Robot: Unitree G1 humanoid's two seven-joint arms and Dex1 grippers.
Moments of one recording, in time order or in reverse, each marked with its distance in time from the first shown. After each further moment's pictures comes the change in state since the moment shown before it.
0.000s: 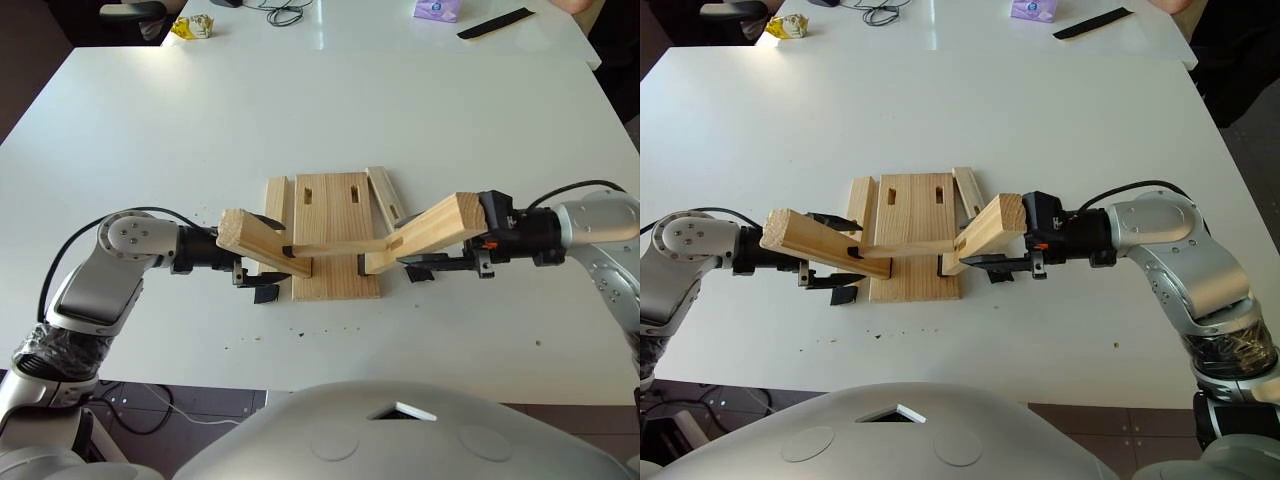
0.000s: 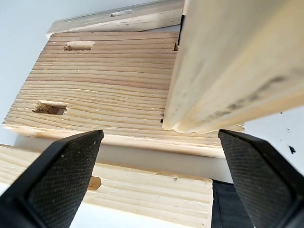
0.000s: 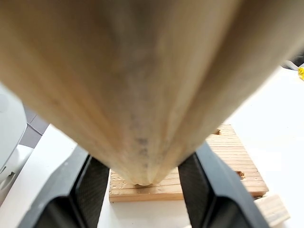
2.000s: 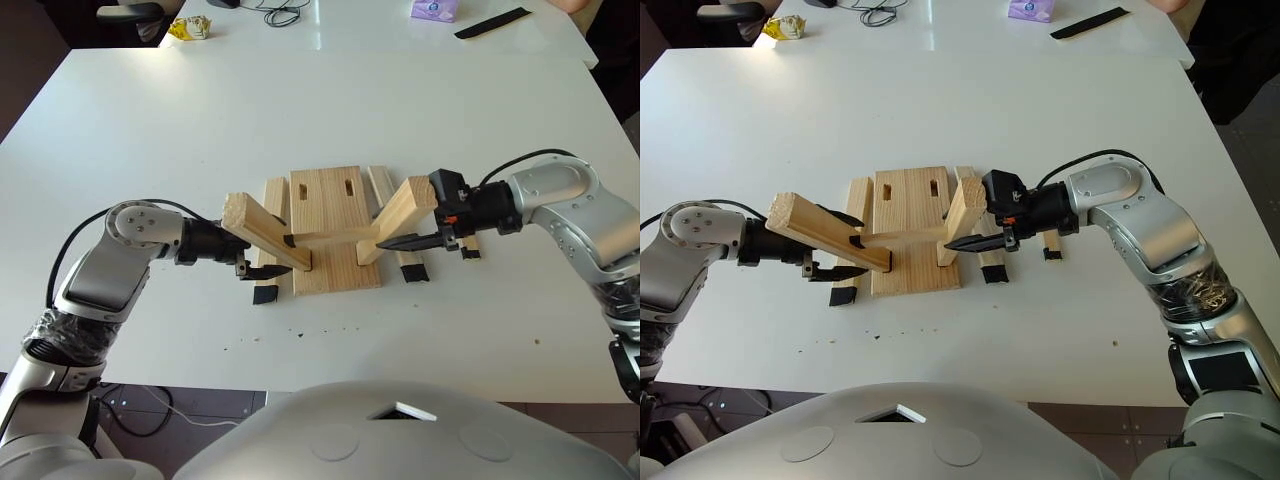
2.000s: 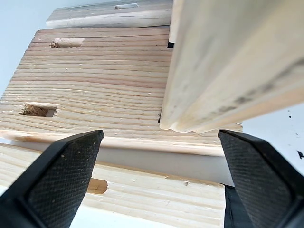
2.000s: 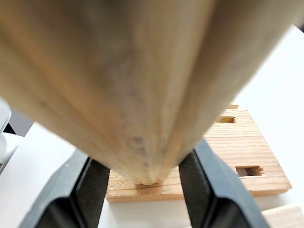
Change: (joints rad) left arm -0.074 -0.027 -0.037 0.047 0.012 0.066 -0.013; right arm -0.289 0.050 0.244 0.190 -0.080 0.080 0.020
